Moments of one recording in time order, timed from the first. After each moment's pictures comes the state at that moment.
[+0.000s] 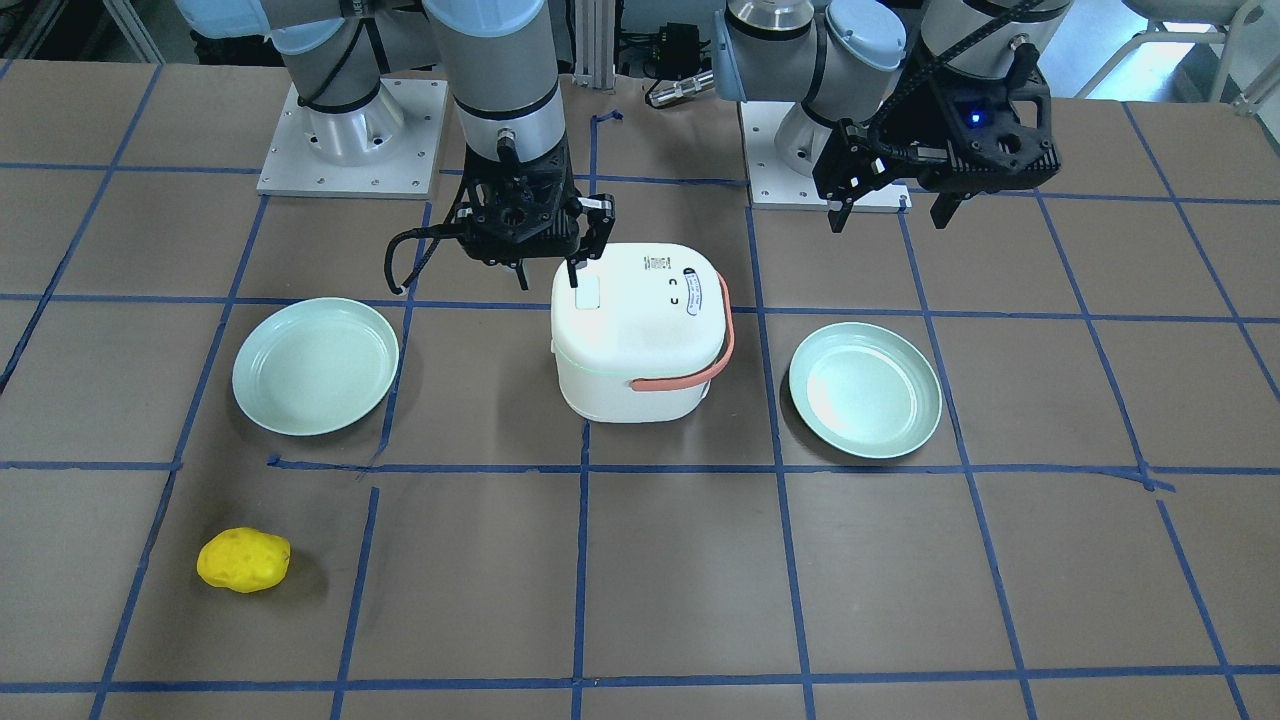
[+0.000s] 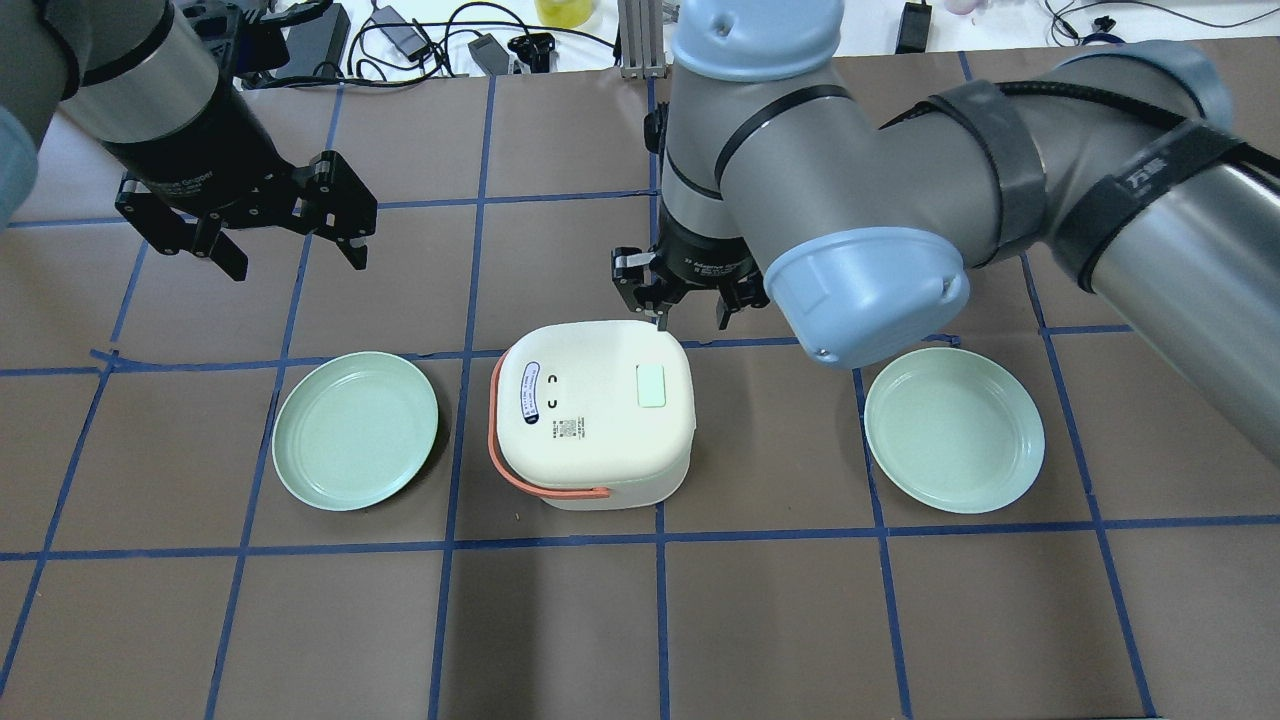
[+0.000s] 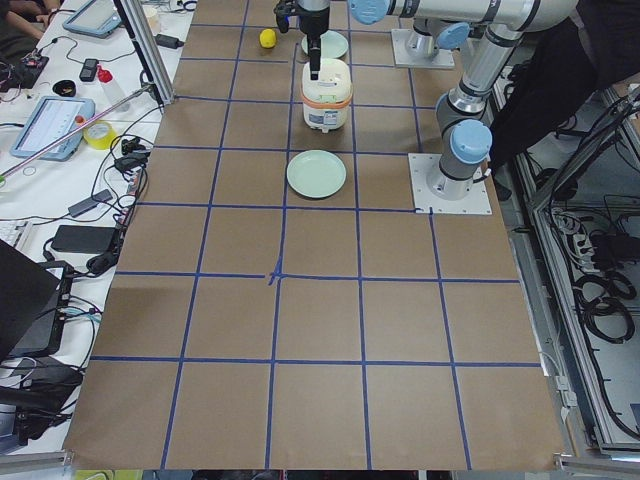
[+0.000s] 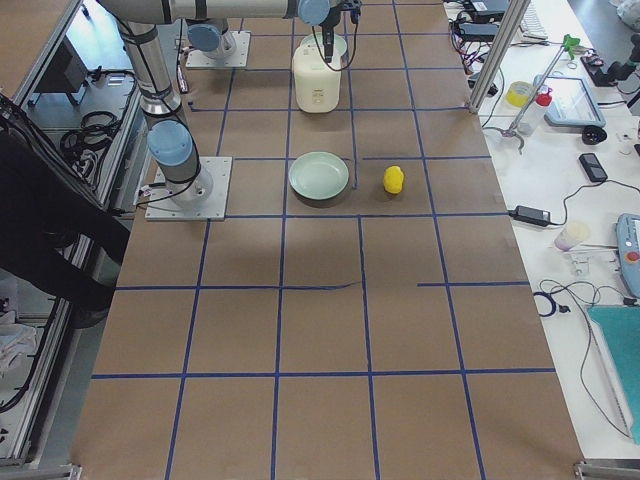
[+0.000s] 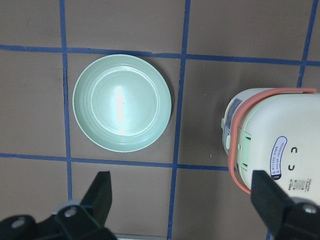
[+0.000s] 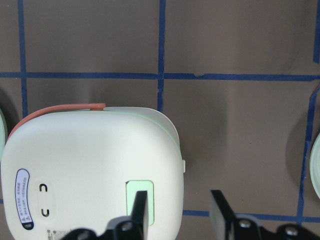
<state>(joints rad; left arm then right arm) -1.55 -1.50 -1.59 -1.62 1.59 -0.05 1.95 -1.47 1.66 -1.82 -1.51 0.35</state>
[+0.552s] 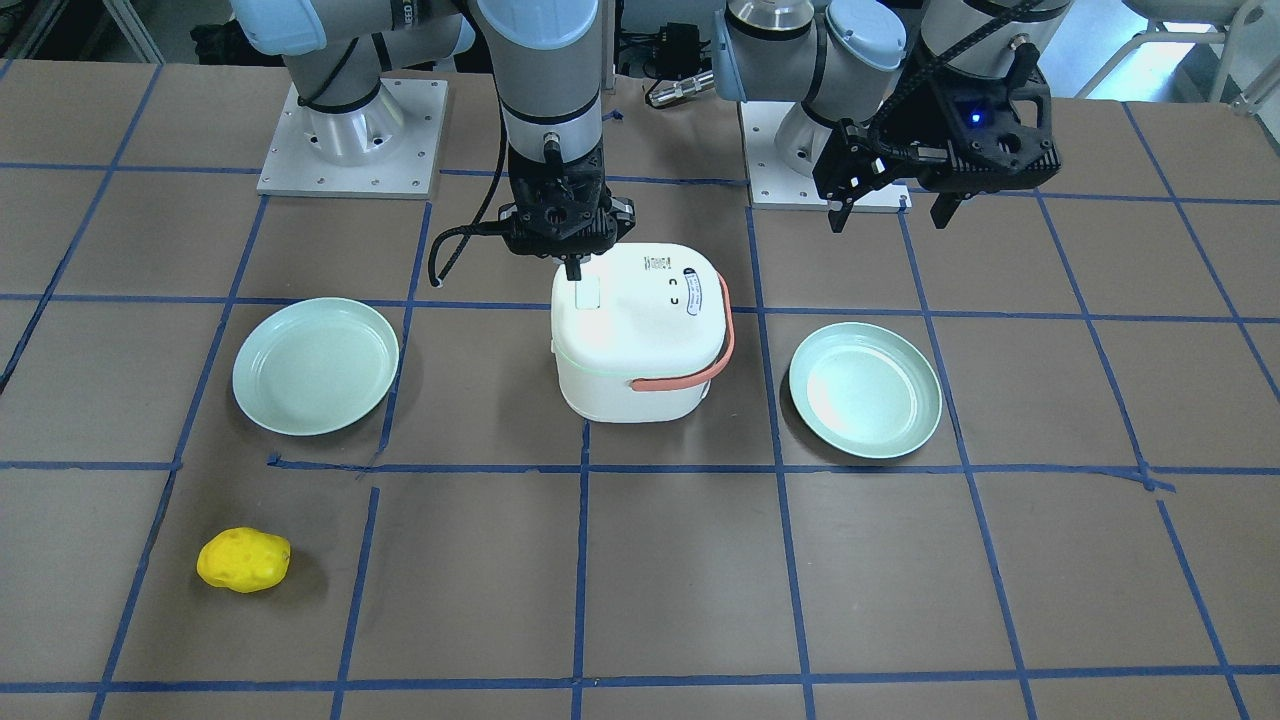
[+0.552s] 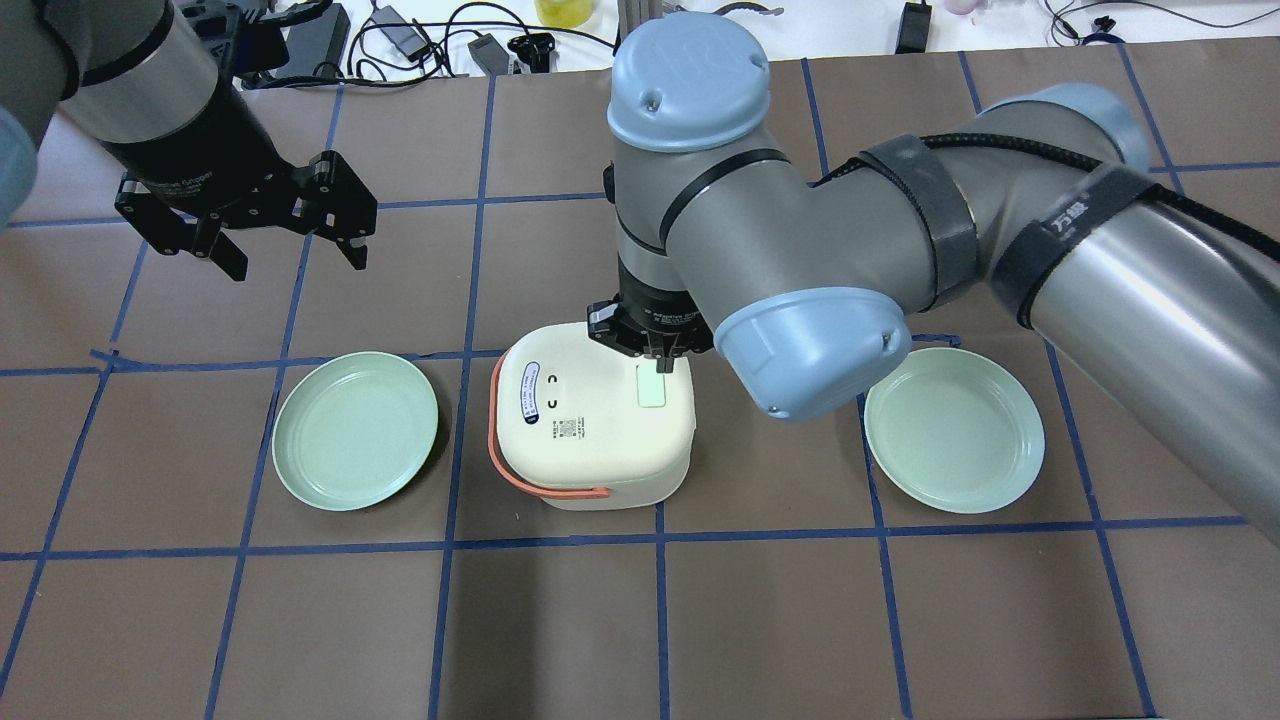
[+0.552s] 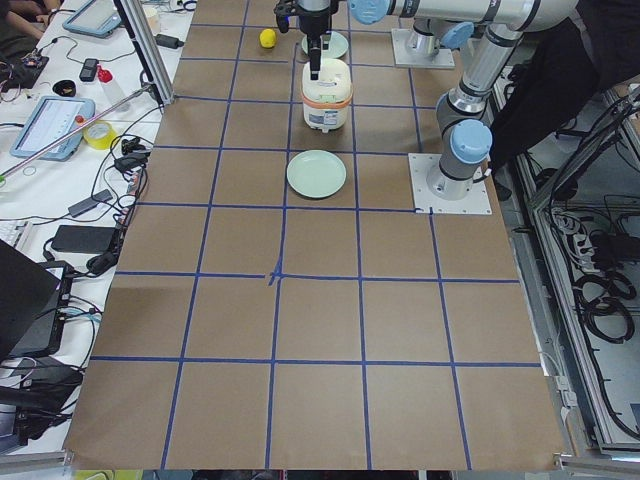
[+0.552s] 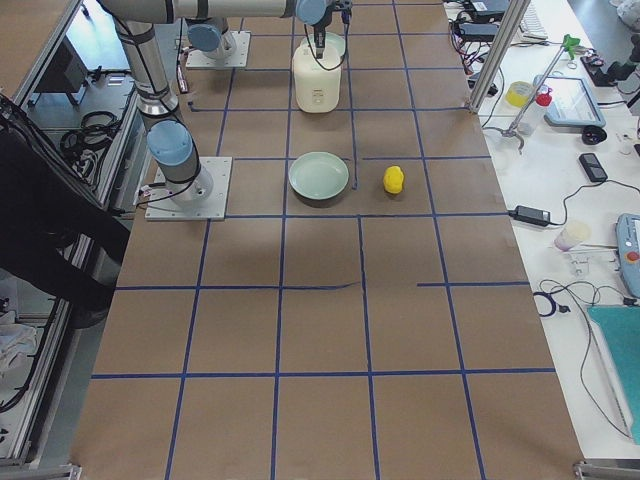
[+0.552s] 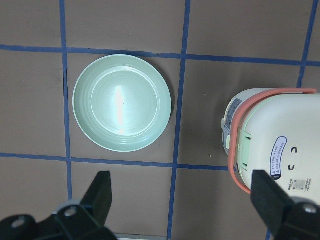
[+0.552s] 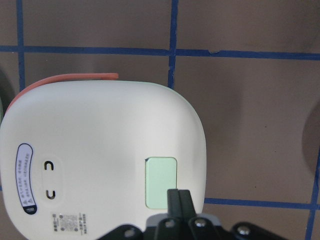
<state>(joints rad) -1.55 -1.50 -1.59 -1.62 1.59 -0.05 2.01 -1.46 1.71 -1.84 -1.53 0.39</state>
